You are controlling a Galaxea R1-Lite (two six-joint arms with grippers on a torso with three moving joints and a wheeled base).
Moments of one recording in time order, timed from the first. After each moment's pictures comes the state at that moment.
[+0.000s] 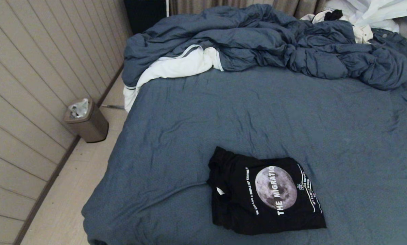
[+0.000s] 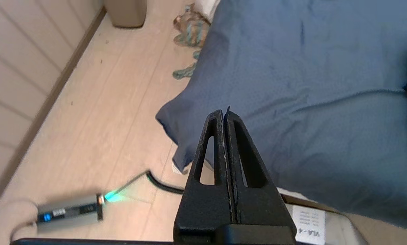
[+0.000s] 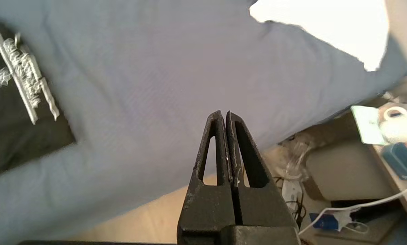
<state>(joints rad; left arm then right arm) -0.01 0.00 -0.12 0.25 0.10 -0.12 -0.02 0.25 -0.09 0.01 -0.65 -0.01</state>
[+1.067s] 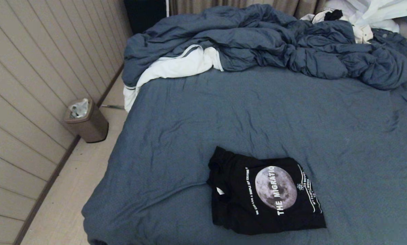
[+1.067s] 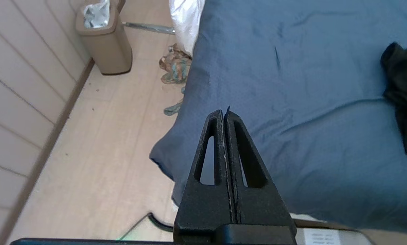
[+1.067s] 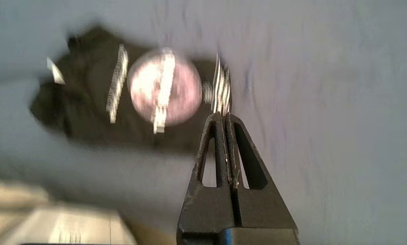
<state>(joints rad) -0.01 0.00 0.00 0.01 0.02 -0.01 0.01 0.00 0.00 -0.04 0.04 -0.10</state>
